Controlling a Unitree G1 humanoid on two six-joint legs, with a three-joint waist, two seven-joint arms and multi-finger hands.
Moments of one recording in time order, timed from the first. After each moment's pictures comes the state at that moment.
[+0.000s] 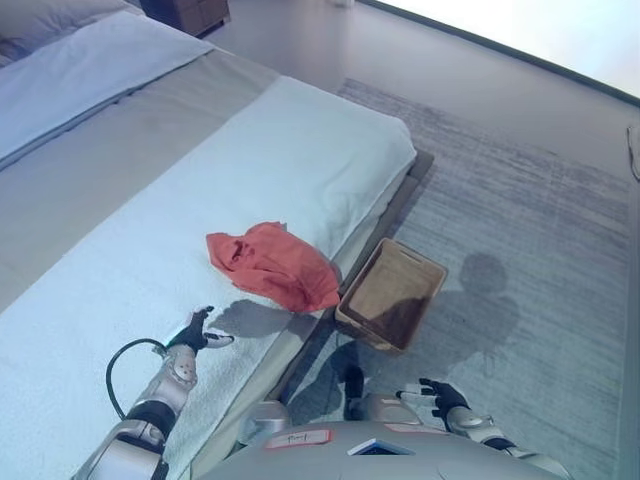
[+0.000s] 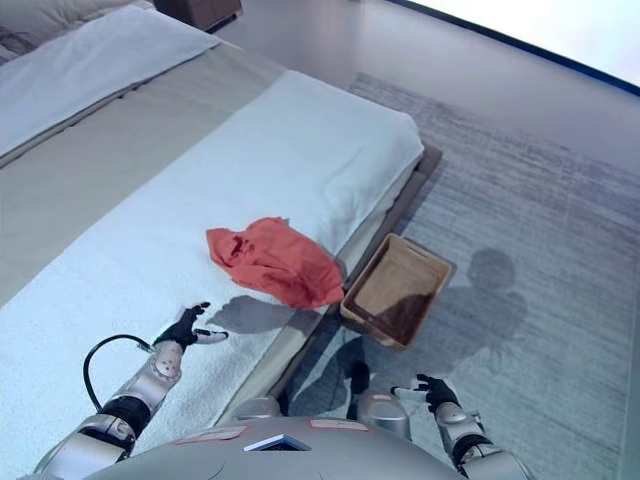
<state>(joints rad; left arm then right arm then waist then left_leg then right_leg) -0.09 0.48 -0.35 0.92 0.31 0.02 0.22 0.04 -0.25 0.27 1.24 0.11 -0.01 -0.06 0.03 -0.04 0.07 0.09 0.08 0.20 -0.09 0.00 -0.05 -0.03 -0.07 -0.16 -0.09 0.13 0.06</state>
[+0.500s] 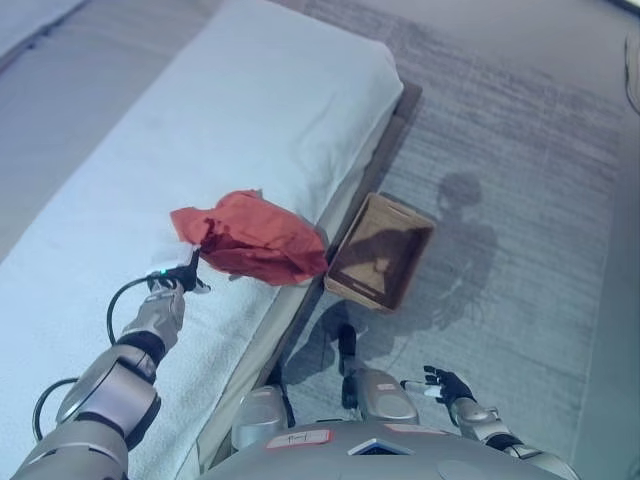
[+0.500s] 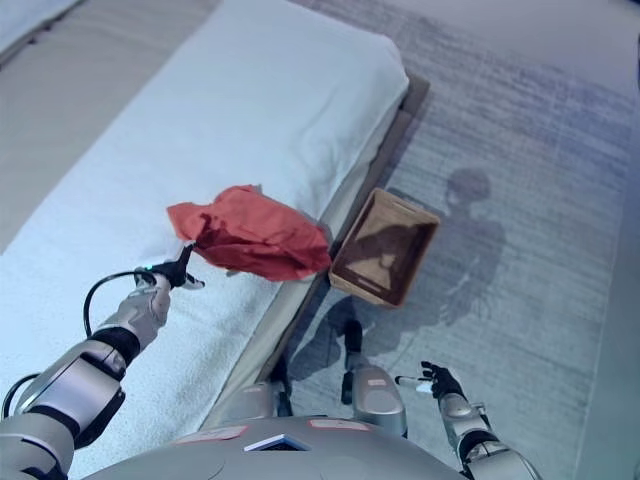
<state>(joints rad) -0.50 0.57 -0.66 1.13 0.51 0.07 0.28 0.02 -0.28 0.27 1.21 0.15 -0.06 -0.08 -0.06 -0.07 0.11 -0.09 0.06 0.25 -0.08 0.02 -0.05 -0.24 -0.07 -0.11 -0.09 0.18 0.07</state>
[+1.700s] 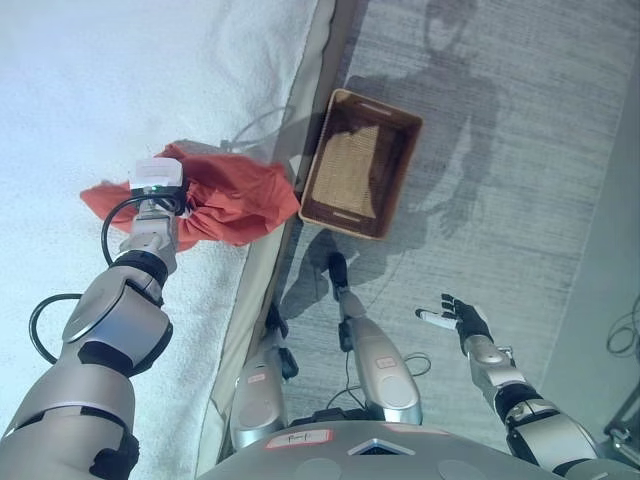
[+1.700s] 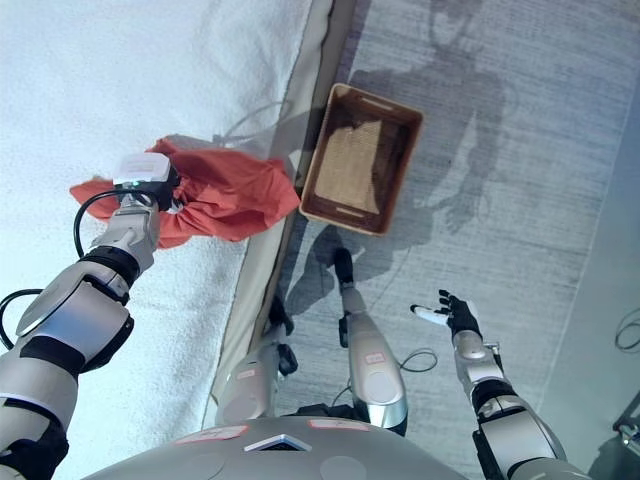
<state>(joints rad) -0.84 0.55 -0.76 1.31 0.55 0.12 0.24 -0.14 -0.38 0.27 1.09 0.27 -0.09 -0.12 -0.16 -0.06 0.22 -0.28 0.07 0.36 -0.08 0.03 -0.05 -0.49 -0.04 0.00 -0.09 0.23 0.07</state>
